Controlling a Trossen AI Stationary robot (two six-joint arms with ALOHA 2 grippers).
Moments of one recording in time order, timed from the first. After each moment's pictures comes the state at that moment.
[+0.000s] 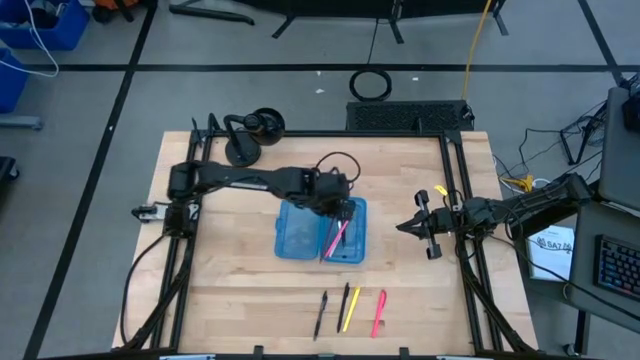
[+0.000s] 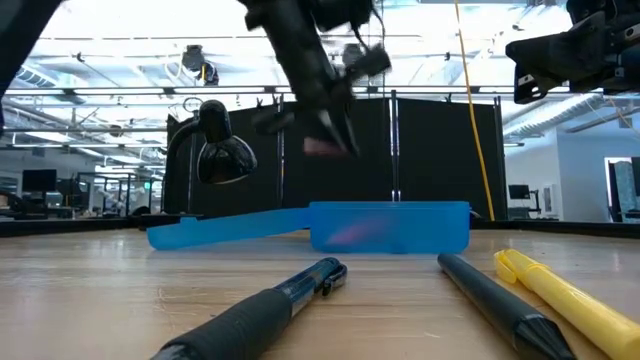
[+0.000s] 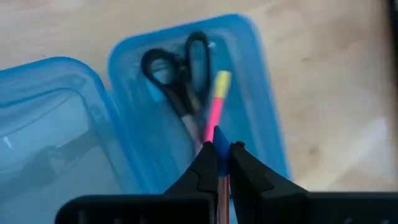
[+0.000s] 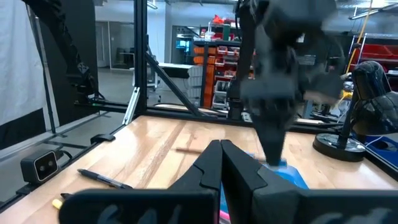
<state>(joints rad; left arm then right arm) 0.06 1.98 1.63 -0.71 -0.01 -1.14 0.25 0.40 0.02 0.47 0.10 -0.07</state>
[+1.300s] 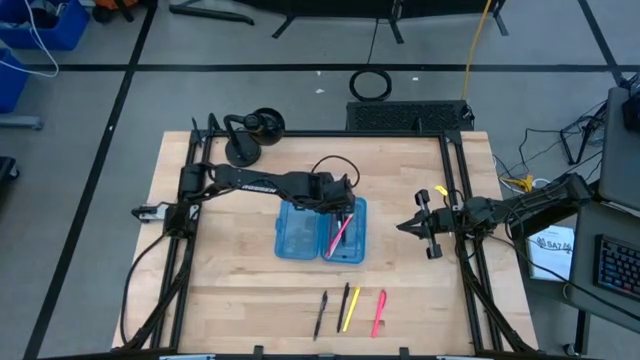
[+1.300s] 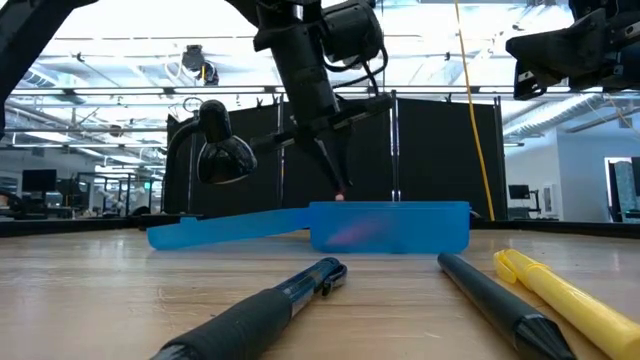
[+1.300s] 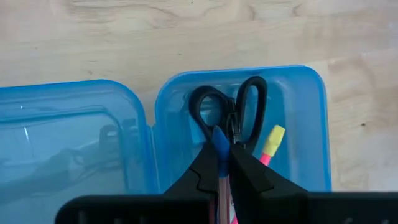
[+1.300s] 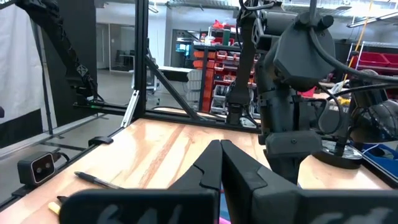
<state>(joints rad) 0.07 2.07 1.63 -0.71 -0.18 -1.32 0.25 0.40 0.02 0.48 0.10 -0.09</state>
